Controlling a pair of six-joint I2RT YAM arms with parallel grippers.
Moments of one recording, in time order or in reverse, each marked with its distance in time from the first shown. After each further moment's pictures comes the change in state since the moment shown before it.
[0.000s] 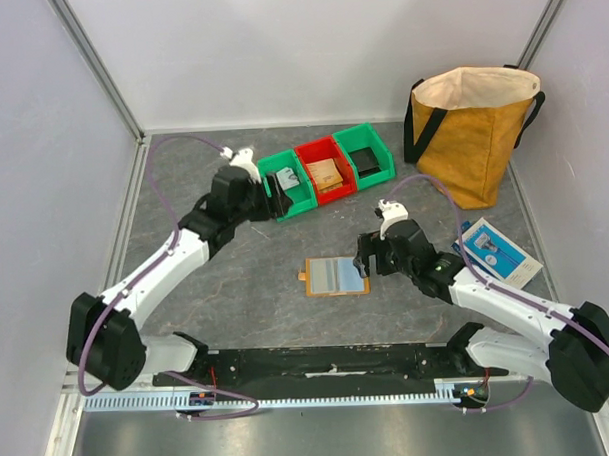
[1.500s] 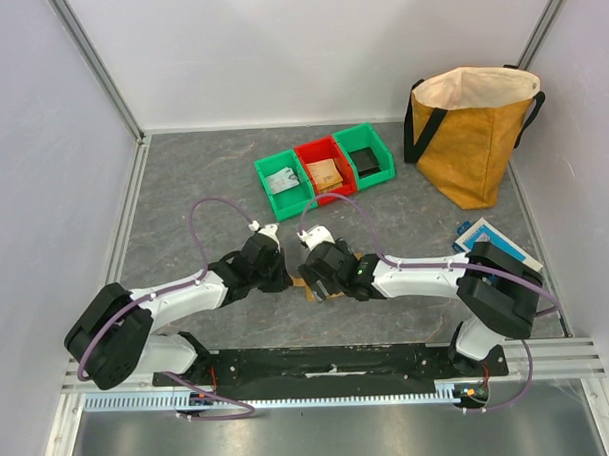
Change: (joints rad) left arm -0.275 -0.026 -0.488 0.108 -0.007 -0.181; right arm 0.378 0.549 0.304 -0.025 0.232 -0.059
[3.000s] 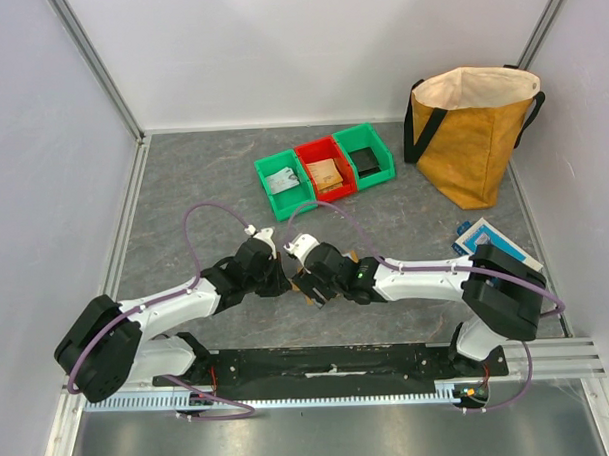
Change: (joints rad) left arm 0.000 -0.091 -0.059 0.003 0.036 -0.023; right arm 0.031 -0.024 0.000 0.050 -0.119 -0.192
